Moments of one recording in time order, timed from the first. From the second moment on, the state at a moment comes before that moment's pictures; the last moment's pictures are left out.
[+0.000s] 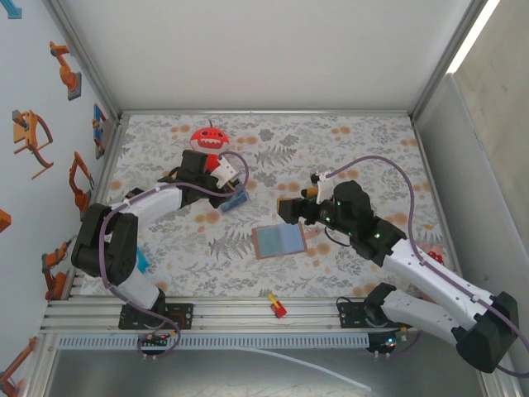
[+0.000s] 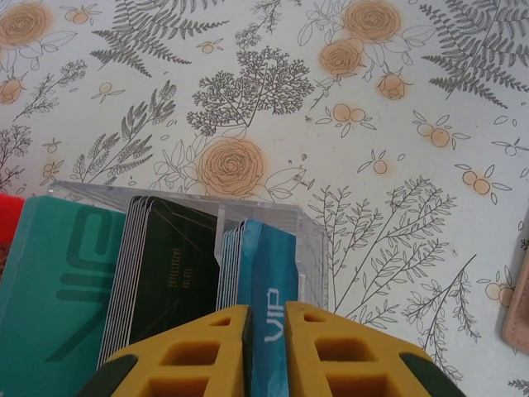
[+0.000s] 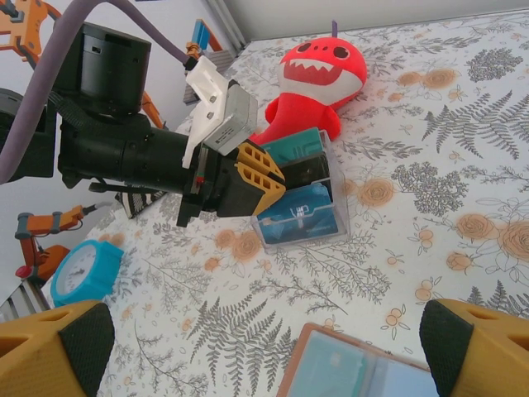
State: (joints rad) left arm -0.42 1.62 0.95 -0.22 0.37 0.48; right arm 0.73 0.93 0.72 -0.15 -0.17 0.45
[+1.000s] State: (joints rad) left arm -0.56 1.09 0.64 -0.03 0.07 0.03; right arm 0.74 1.14 0.79 -0.36 -0.08 0.43
